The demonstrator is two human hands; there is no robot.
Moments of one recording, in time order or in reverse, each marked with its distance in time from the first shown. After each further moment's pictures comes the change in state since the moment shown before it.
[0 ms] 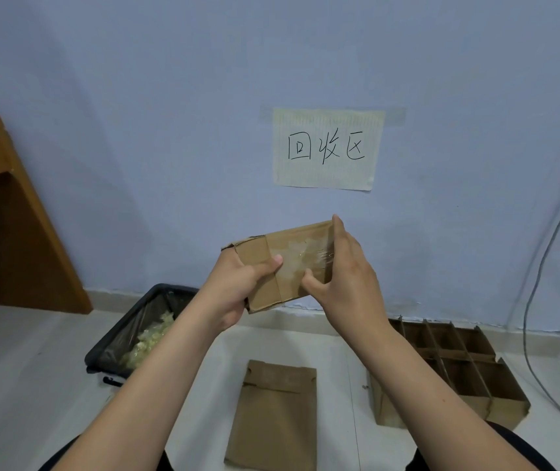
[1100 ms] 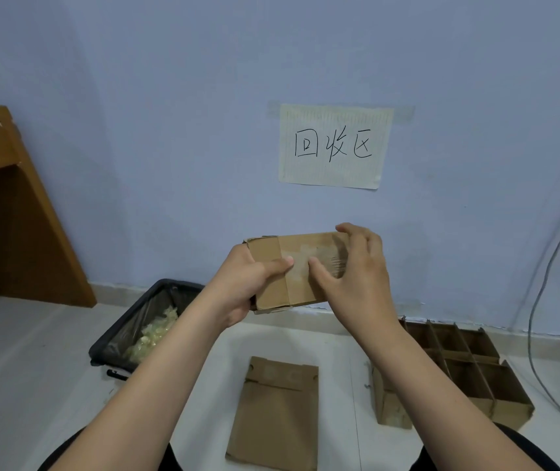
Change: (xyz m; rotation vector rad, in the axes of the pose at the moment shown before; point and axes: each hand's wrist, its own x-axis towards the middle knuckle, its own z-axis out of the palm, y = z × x) left_hand -0.006 0.005 0.001 0.079 -0.027 -0.047; right_hand -0.001 0.000 0.000 0.151 0.104 0.041
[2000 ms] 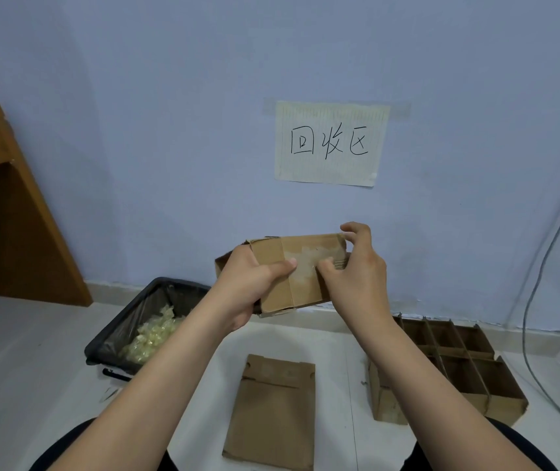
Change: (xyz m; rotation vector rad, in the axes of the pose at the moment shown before) left_hand -0.002 -0.006 0.012 0.032 0.045 0.007; right_hand 0.006 0.003 0.001 0.087 -0.002 0.134
